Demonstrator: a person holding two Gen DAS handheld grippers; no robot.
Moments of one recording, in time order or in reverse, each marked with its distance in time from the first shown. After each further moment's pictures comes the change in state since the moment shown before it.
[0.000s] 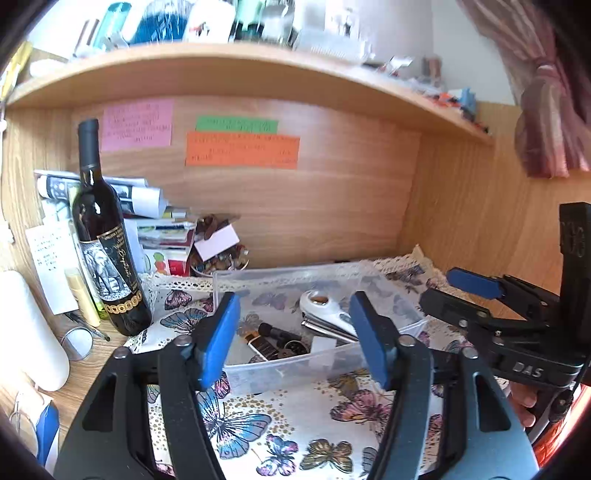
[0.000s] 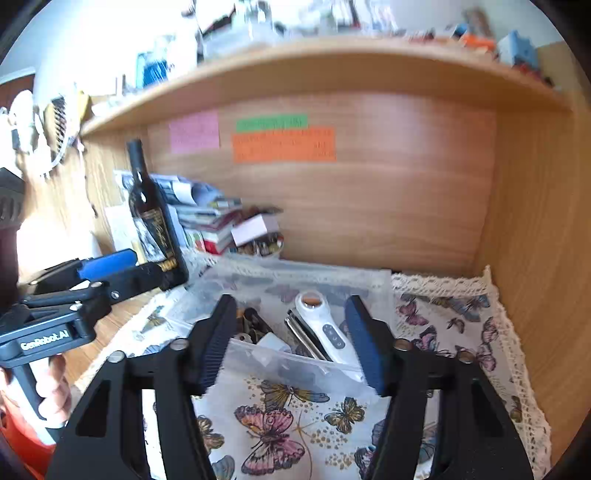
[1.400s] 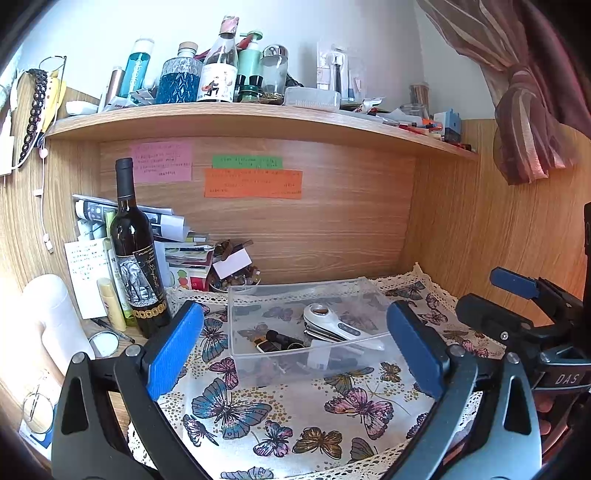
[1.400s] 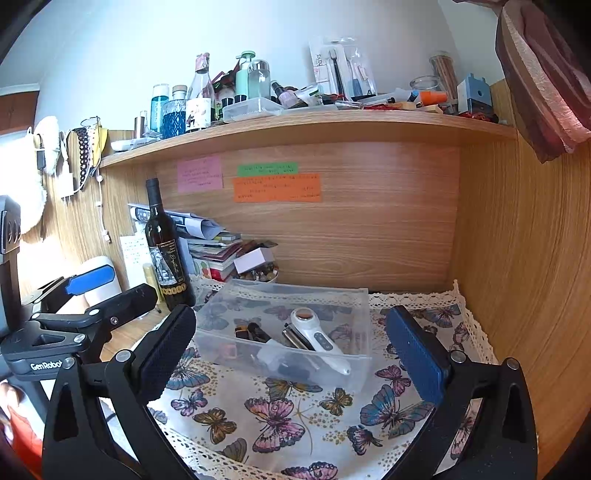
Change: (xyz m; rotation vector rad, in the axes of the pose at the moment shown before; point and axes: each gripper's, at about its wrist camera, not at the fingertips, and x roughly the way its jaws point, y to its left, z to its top) left arm -0.053 -0.025 -0.016 0.024 -0.119 0.084; right arm -0.058 0.011 -0.012 0.016 -0.122 -0.053
